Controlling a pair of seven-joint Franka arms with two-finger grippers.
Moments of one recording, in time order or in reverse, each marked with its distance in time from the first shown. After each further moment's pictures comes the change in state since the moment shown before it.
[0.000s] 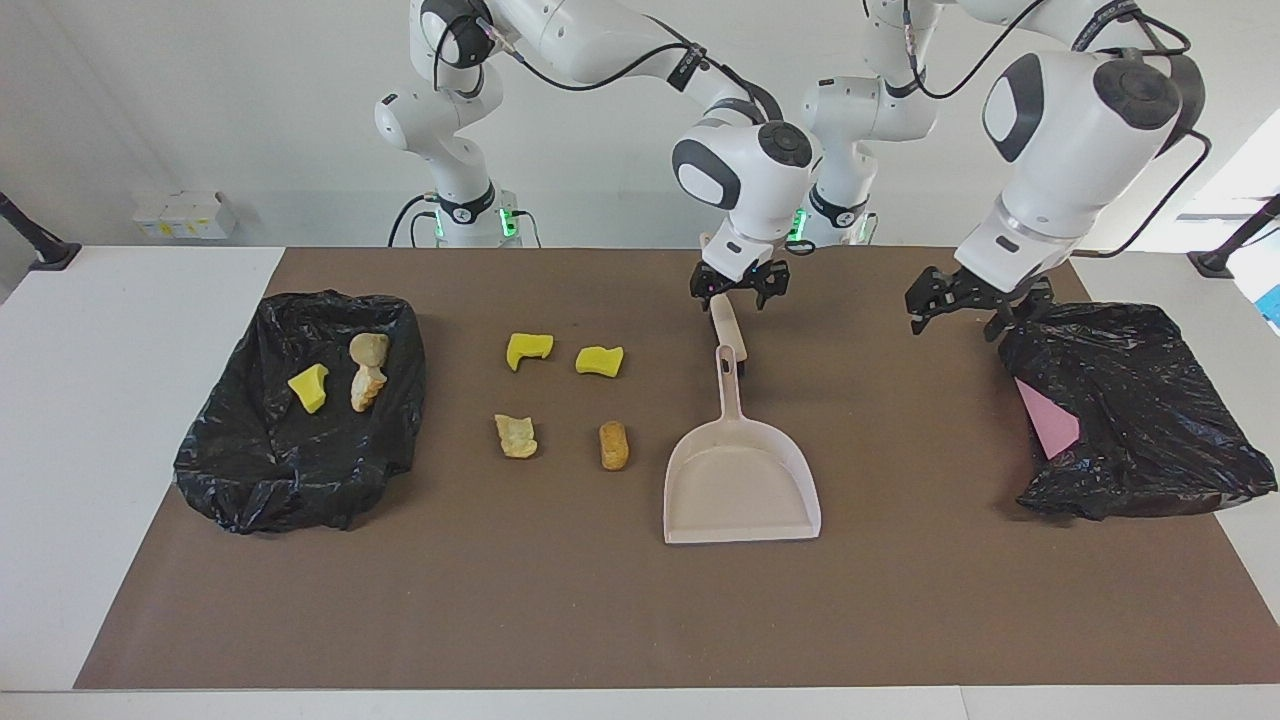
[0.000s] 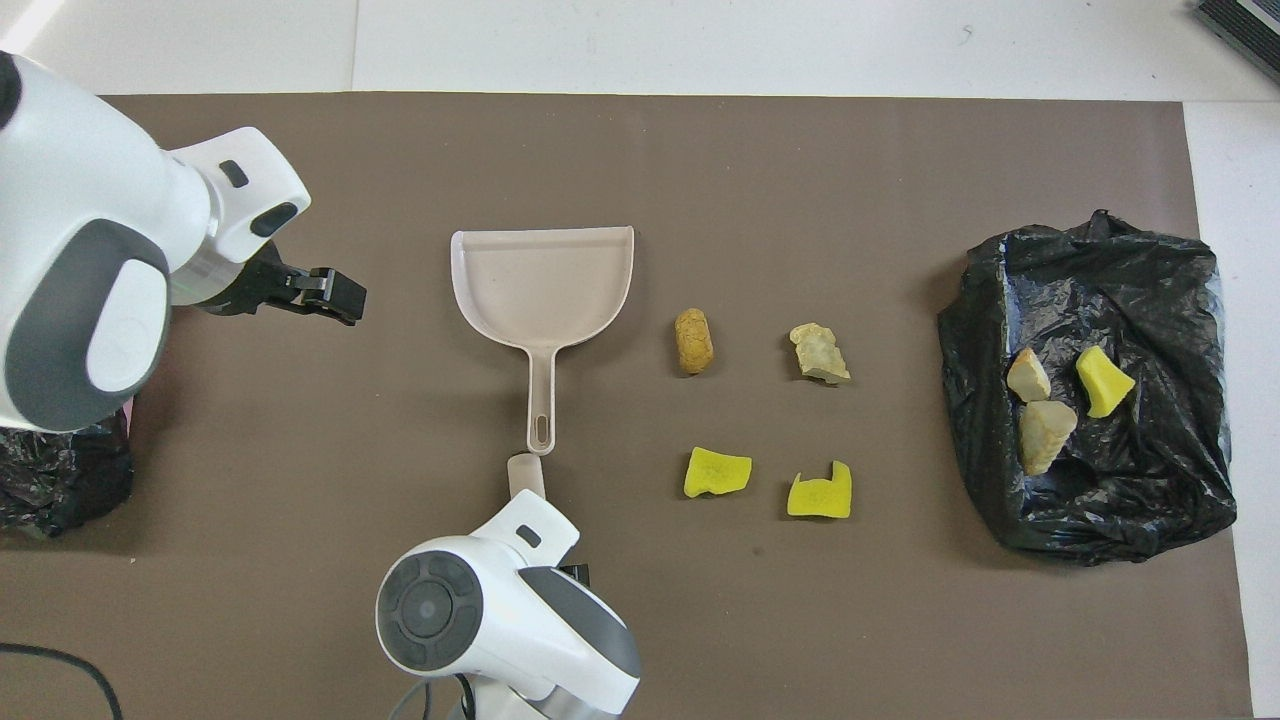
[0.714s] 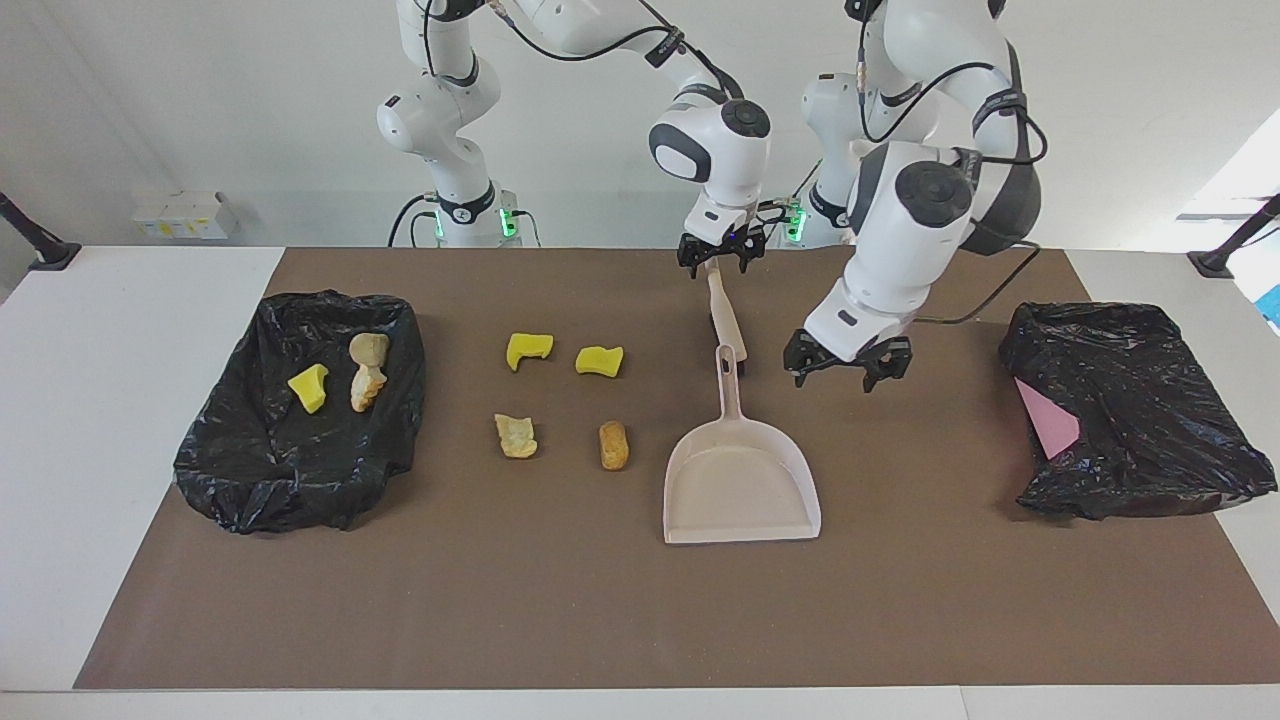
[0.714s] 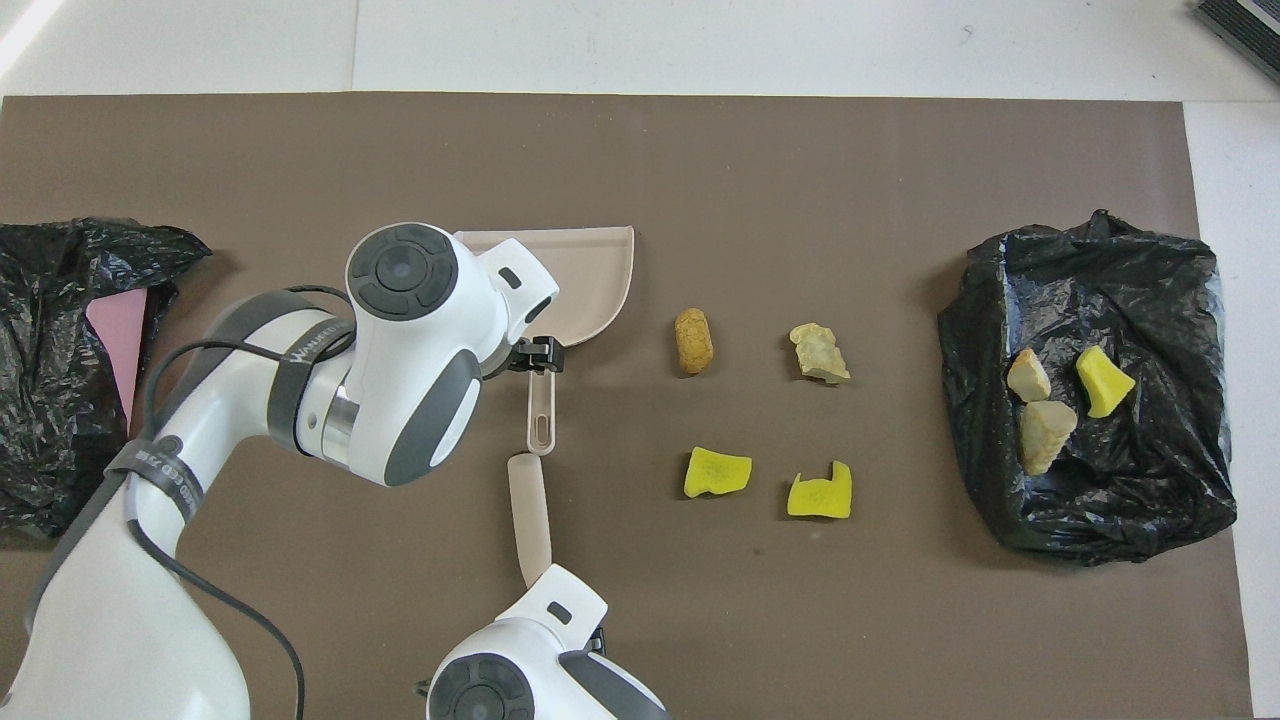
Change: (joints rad) left arm -0.240 0.103 -0.005 -0.240 0.000 0.354 -0.296; right arm 0.046 -0.104 -0.005 -0.179 0.040 0.075 0.001
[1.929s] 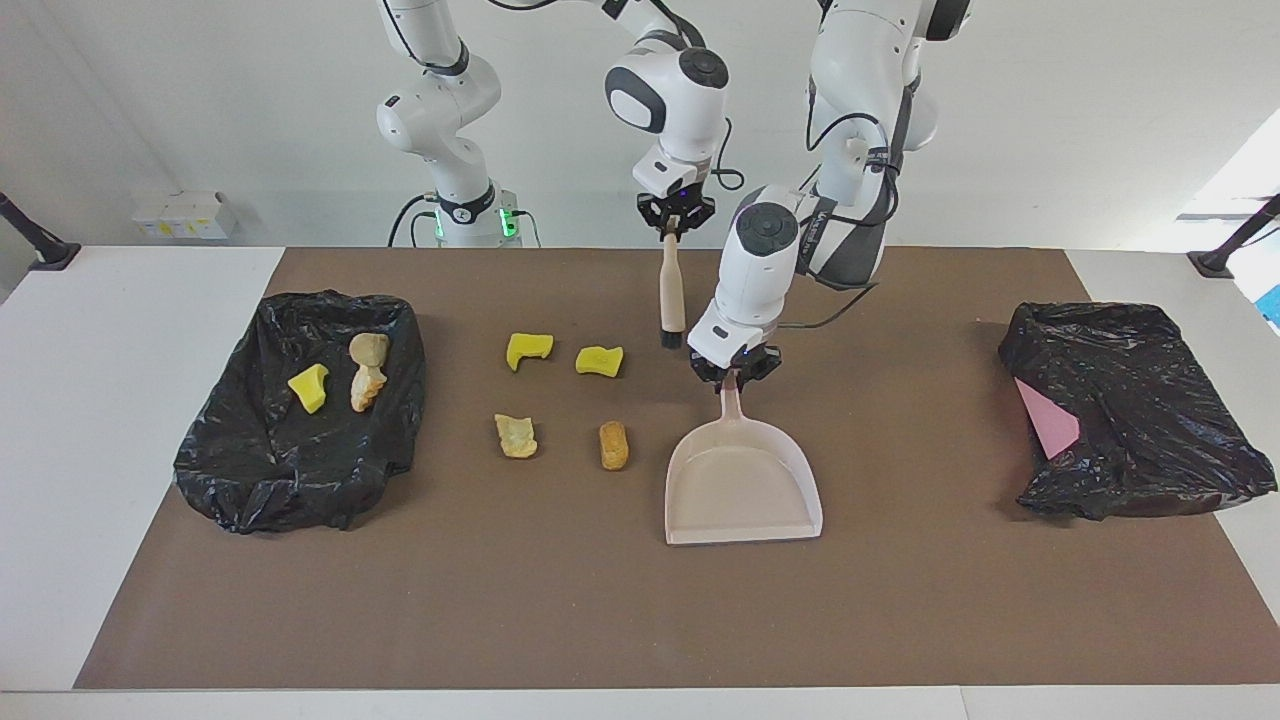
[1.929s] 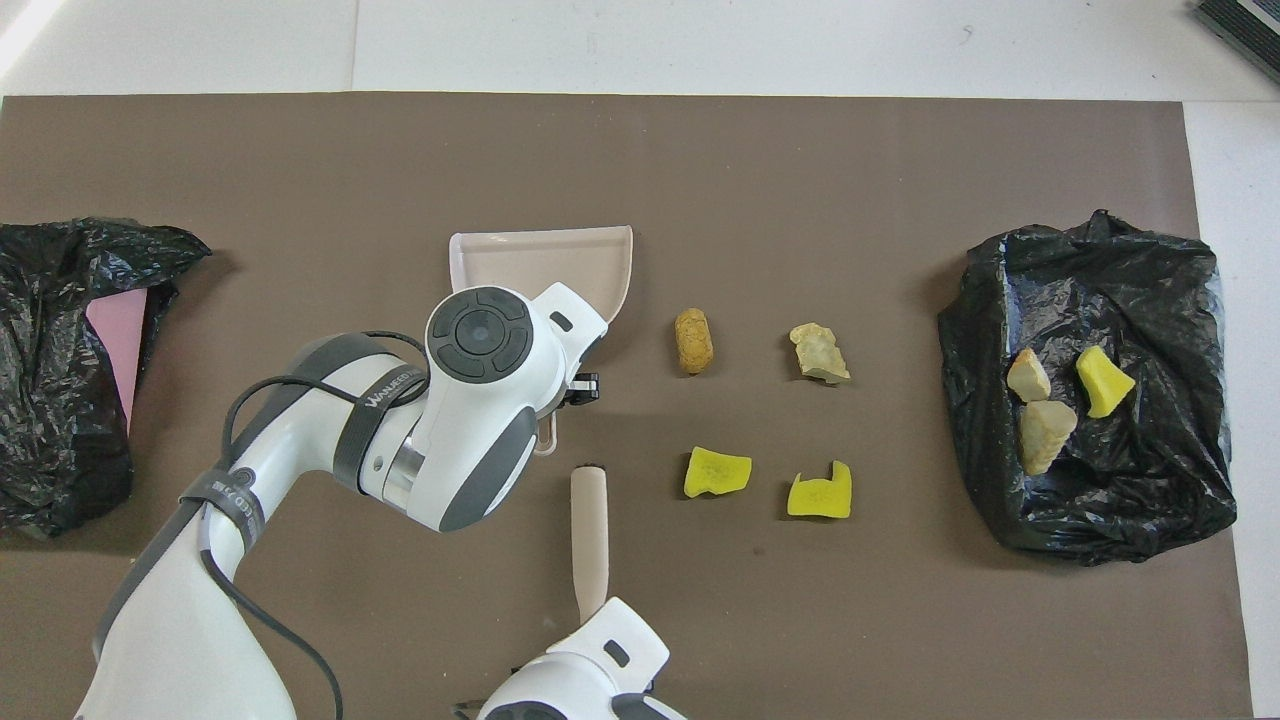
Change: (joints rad) left arm -0.061 -0.014 0.009 -0.035 -0.002 0.027 -0.109; right arm -0.062 -0.357 -0.006 -0.223 0.001 -0.285 0.125
